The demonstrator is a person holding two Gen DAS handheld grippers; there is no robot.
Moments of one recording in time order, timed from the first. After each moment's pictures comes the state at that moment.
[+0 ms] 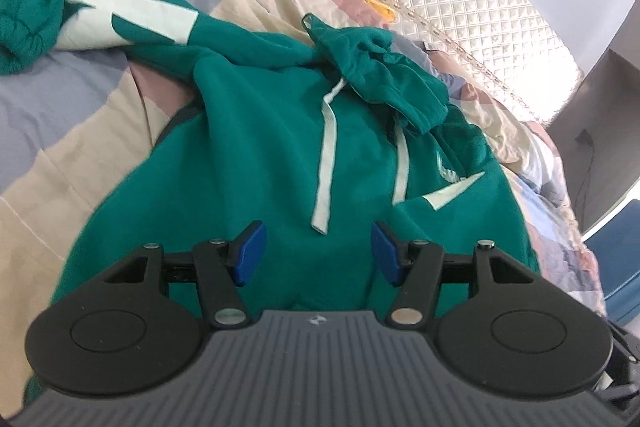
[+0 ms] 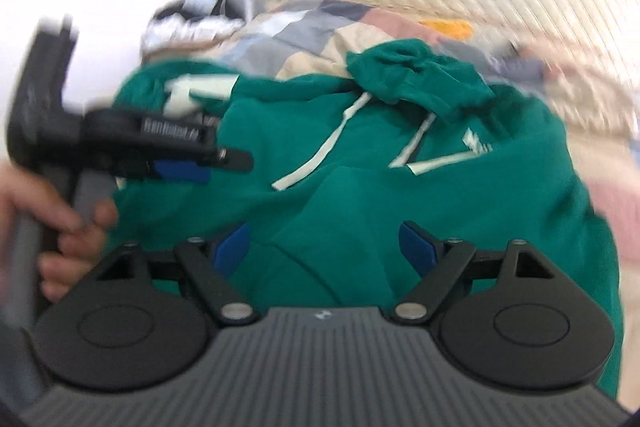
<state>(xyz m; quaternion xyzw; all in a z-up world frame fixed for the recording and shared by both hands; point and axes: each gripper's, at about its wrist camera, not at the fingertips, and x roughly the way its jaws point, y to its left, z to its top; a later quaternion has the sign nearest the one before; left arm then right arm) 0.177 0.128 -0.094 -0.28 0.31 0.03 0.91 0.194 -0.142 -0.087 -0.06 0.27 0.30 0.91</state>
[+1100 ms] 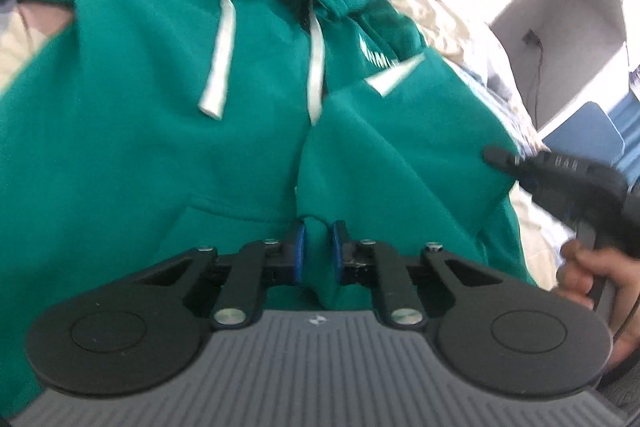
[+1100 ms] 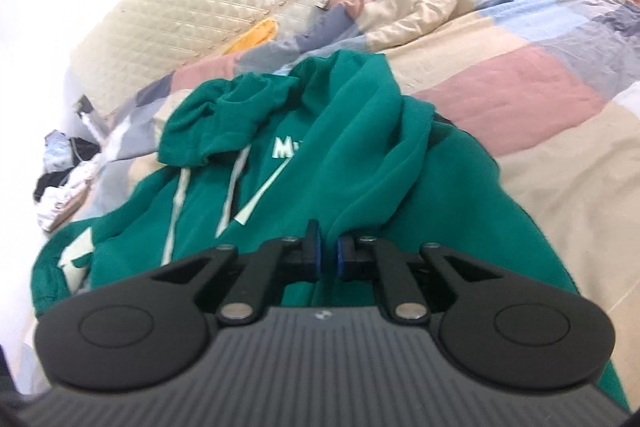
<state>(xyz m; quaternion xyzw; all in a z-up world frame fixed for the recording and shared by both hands) 0.190 0.073 -0.115 -0.23 0.40 -0.10 0.88 0.280 -0.250 -0.116 0.19 0.30 0.10 0.93</state>
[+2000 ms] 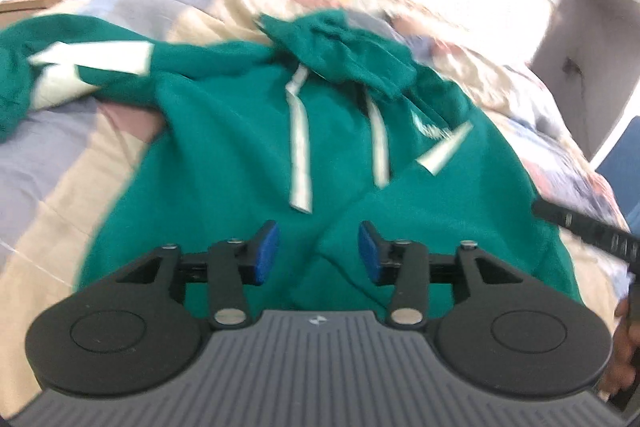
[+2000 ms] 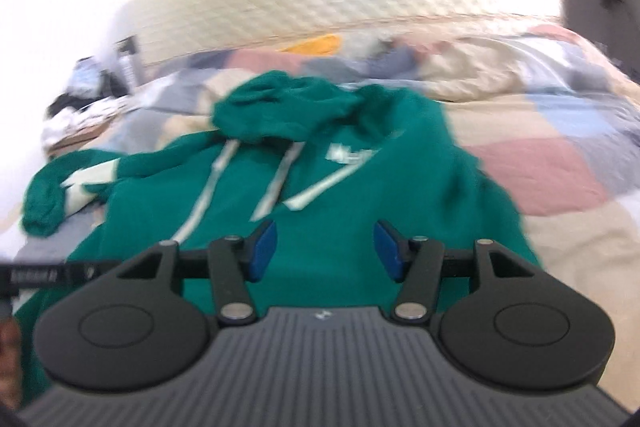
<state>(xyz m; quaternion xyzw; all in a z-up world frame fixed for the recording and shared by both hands) 0.168 0.100 -0.080 -0.16 0.32 0.01 0.93 0.227 -0.191 -0.094 0.04 0.24 0.17 0.95</state>
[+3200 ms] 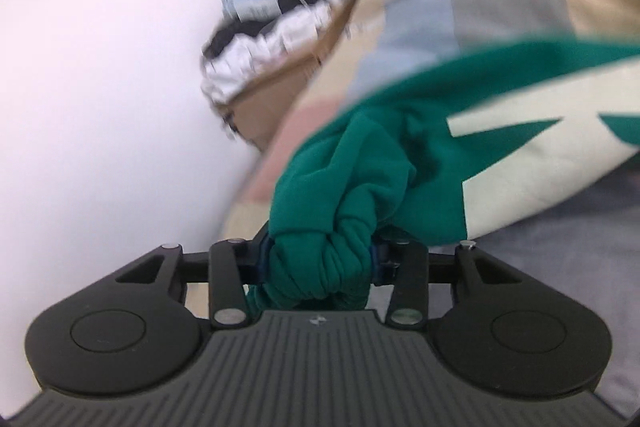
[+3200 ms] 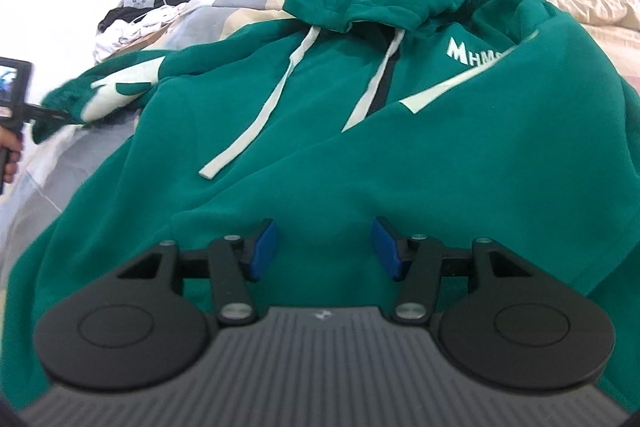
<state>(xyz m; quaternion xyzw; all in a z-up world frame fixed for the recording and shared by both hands) 0.249 0.399 -0.068 0.16 0.38 0.36 0.84 0.280 -0.127 -0.148 0.02 0.36 0.26 0.89</state>
